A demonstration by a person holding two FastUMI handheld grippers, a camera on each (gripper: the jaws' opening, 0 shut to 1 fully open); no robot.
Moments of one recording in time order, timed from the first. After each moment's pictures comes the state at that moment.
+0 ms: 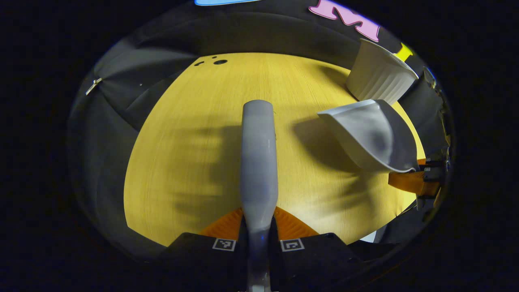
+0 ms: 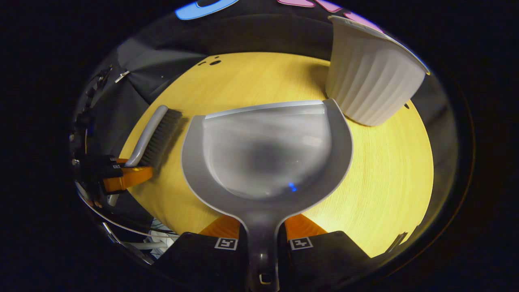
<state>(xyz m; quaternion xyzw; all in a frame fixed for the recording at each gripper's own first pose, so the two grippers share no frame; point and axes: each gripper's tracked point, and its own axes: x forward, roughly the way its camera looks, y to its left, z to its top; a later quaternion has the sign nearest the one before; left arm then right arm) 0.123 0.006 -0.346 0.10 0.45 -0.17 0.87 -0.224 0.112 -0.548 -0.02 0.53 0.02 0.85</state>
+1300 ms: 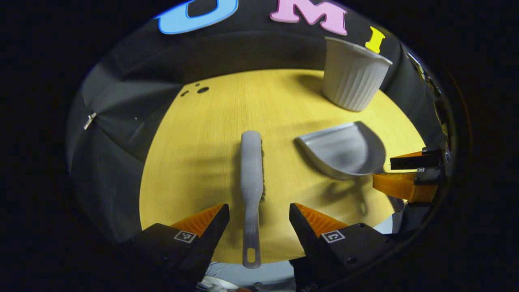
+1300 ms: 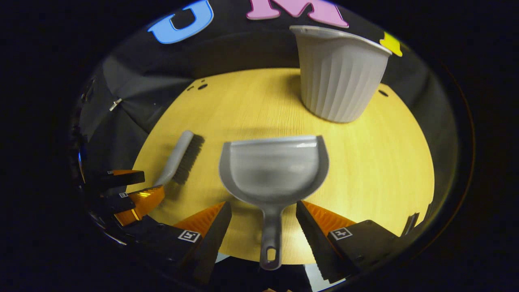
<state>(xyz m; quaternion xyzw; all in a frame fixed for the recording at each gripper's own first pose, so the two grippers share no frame) 0.086 -0.025 -0.262 0.13 0.34 -0.20 0.91 -0.208 0.108 -0.480 0.02 0.44 -0.02 0.90</state>
